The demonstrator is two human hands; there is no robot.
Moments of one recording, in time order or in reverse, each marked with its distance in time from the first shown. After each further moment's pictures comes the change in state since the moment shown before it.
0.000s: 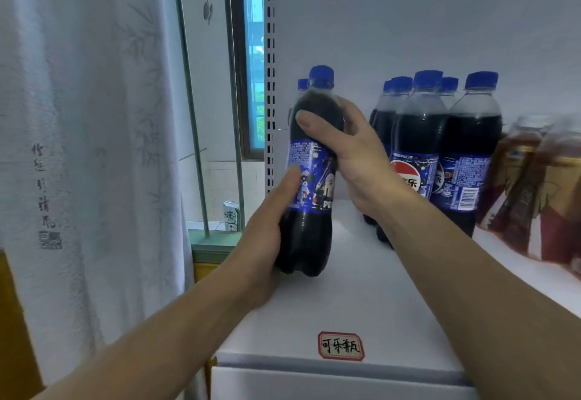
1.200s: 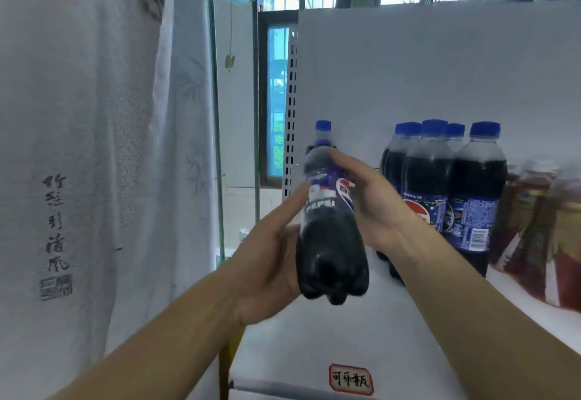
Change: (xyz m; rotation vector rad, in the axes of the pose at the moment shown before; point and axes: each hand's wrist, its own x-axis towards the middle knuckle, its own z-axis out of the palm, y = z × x) left_hand -0.018 0.038 -0.006 -0.095 -0.257 -0.138; right_hand 0.006 0.001 -0.008 0.286 -0.136 0.391
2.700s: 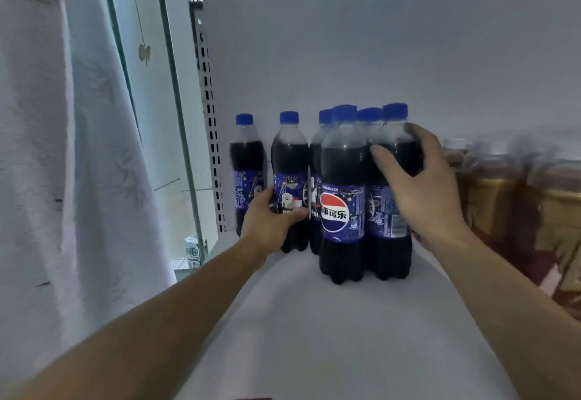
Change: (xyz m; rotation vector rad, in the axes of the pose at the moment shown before) left_hand 0.168 -0.044 0.016 0.594 0.393 0.318; right_hand -0.058 -0.040 -0.119 -0.714 0.741 -0.595
